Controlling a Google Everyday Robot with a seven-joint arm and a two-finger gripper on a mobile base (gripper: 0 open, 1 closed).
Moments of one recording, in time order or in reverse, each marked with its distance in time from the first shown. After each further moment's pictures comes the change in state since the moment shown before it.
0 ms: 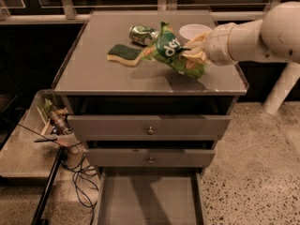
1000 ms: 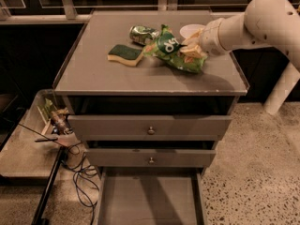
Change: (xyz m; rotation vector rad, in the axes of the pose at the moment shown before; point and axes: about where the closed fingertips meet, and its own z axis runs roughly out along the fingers) arm 0.031 -0.034 0.057 -0.077 0.053 0.036
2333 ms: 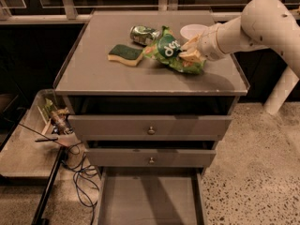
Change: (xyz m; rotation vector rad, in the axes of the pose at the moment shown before) arm 0.013 0.013 0.012 -0.066 0.023 0.013
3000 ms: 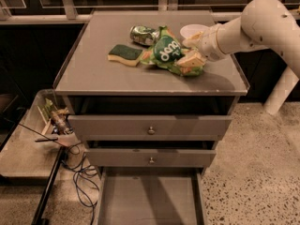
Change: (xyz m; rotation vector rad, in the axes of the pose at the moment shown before) arm 0.000 0.000 0.000 0.000 0.000 0.000
